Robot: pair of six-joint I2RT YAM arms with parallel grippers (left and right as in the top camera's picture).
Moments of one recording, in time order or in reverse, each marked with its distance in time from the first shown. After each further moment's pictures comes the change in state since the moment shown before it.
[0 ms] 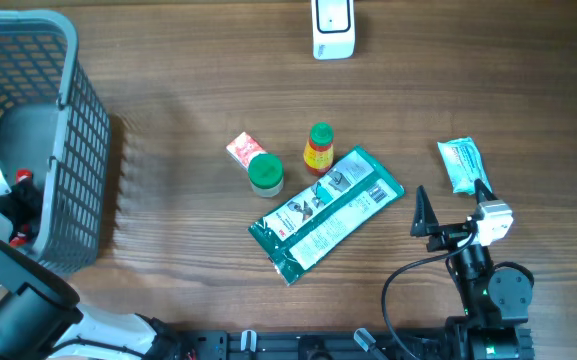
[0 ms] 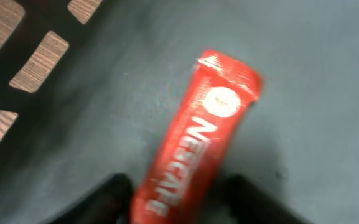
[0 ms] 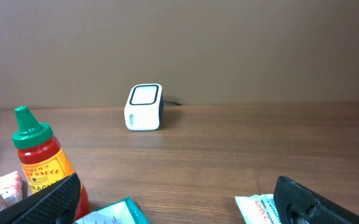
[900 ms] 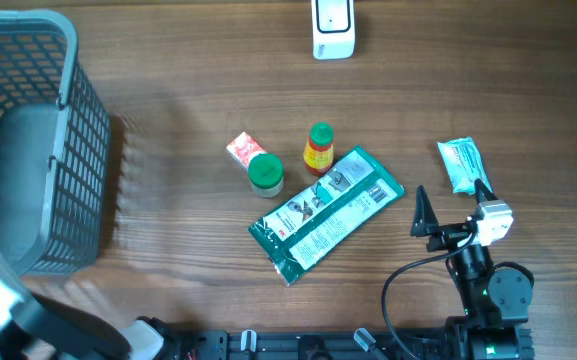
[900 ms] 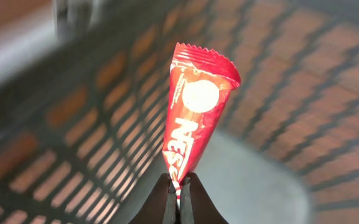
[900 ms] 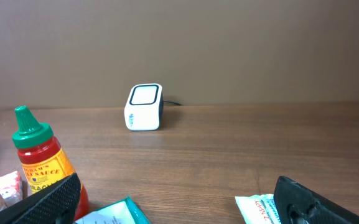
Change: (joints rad) left arm -0.006 -0.319 0.176 0.006 0.173 -0.153; right arm 0.000 0.000 0.000 0.000 0.000 0.000
